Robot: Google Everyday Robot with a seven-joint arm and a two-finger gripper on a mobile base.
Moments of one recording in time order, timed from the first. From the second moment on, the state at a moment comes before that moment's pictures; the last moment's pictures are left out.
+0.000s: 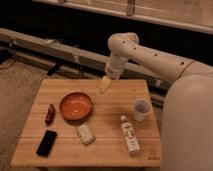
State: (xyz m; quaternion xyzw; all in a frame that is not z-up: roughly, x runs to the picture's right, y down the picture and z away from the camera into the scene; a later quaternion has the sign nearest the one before) arm 0.013 -0.018 0.768 -0.35 0.00 0.33 0.88
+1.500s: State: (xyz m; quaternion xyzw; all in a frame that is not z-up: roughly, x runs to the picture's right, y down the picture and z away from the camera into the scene) arm -0.223 -0.001 0.699 -0.33 -0.11 0.09 0.93
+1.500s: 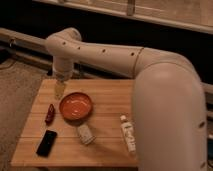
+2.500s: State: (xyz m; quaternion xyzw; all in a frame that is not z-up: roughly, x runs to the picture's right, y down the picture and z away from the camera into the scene) arm -0.305 0.036 0.709 -0.35 -0.13 0.03 0.93
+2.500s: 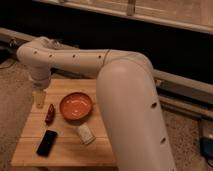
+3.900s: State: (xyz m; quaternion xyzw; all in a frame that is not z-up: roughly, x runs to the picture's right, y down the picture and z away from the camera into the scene) arm -0.338 0.039 0.718 -0.35 -0.12 -0.03 0.93
